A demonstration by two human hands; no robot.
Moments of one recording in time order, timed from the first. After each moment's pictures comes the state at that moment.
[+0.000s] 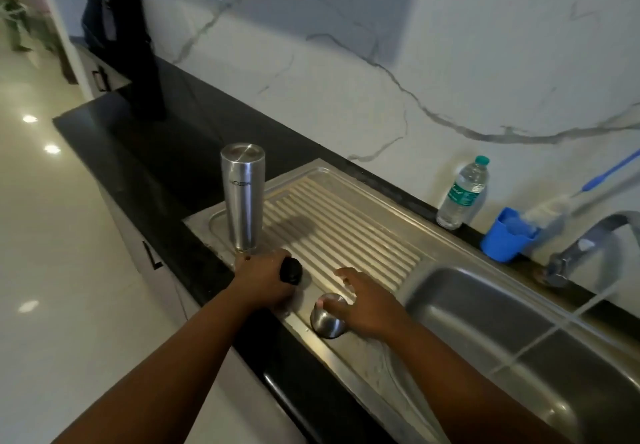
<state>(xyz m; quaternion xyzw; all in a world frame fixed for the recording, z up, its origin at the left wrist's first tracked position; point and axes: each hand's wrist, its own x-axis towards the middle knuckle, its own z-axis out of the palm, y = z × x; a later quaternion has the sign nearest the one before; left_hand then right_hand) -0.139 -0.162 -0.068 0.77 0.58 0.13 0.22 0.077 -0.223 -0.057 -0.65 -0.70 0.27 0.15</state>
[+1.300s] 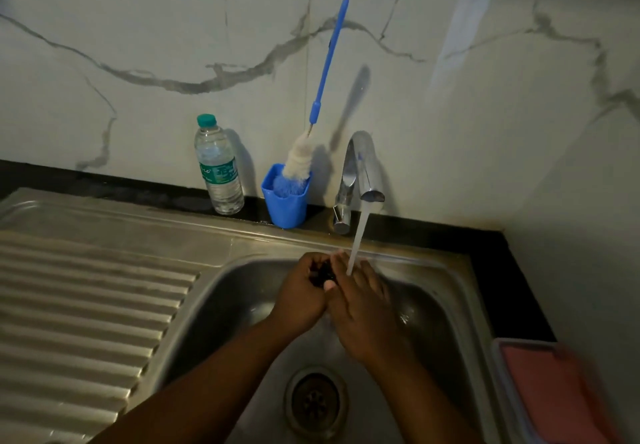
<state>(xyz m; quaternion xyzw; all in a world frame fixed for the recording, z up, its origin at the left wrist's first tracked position) 0.301 -0.192 -0.104 0.76 0.30 0.26 0.52 0.375 -0.295 -0.089 -0.84 -0.46 0.13 0.25</state>
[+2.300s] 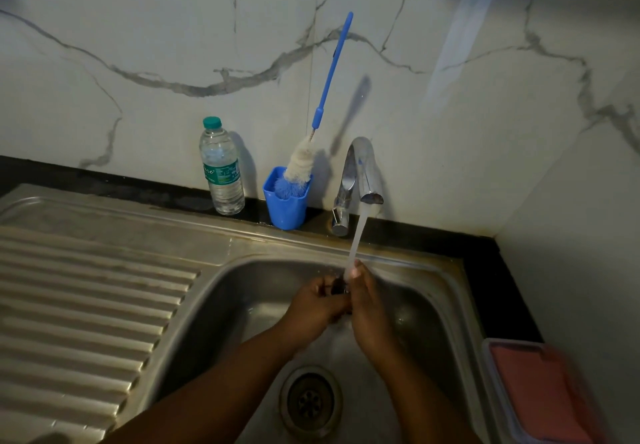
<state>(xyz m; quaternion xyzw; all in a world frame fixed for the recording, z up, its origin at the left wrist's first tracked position) 0.299 -0.214 -0.107 0.63 0.28 0.16 0.70 0.369 -0.296 -0.083 -0.71 -0.21 0.32 0.59</state>
